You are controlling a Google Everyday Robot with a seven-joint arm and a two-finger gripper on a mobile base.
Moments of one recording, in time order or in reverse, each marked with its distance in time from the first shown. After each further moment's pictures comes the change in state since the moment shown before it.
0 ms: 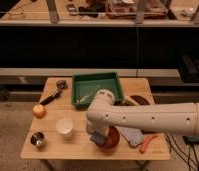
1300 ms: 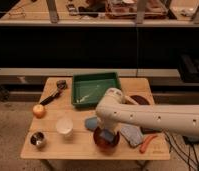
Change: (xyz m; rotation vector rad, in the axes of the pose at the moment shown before) arm 0.035 0.030 0.020 -0.035 0.011 0.086
